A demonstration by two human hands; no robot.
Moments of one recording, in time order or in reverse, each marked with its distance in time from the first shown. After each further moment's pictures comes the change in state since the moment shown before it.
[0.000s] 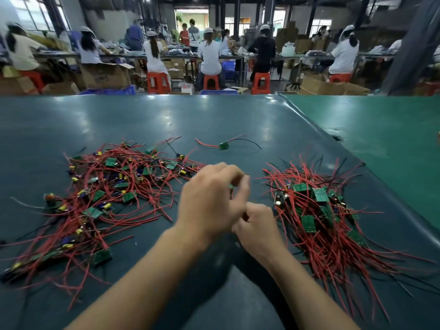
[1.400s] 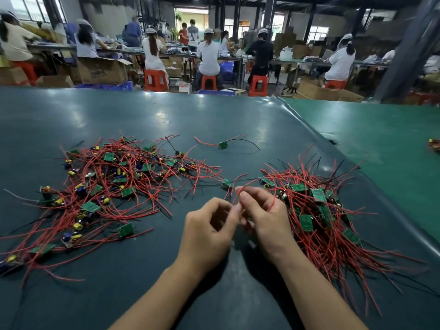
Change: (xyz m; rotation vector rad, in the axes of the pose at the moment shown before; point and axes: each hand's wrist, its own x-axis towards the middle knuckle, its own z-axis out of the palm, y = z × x) left_hand -0.060 -0.027 0.041 -0.631 0.102 -0.261; right_hand -0.001 -0.010 -0.012 0.820 0.055 0.226
